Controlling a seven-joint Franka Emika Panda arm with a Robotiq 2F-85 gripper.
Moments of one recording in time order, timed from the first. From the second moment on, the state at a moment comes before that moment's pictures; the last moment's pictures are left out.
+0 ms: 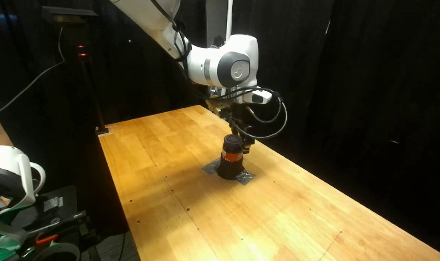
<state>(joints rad) 0.18 0.65 -0.02 -1.60 -0.13 2.27 0.49</state>
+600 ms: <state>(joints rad) 0.22 0.68 -0.08 -1.60 -0.14 2.32 0.56</state>
